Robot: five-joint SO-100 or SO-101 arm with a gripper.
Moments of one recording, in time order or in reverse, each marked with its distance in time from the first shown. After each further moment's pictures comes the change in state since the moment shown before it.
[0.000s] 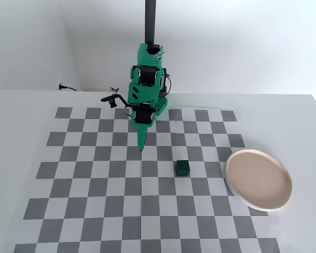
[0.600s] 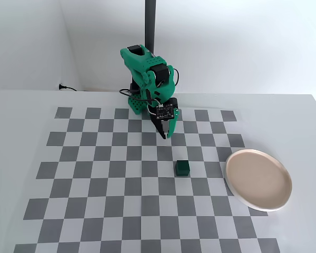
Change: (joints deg) arm -31.4 1.0 -0.1 23.1 -59.2
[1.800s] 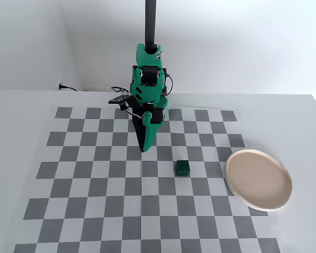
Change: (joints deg) arm 28.0 -0.9 0.1 -25.9 20.0
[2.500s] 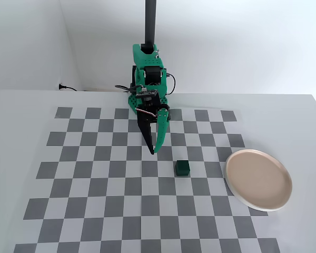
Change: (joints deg) arm -7.7 0.0 0.0 -8.3 -30.8
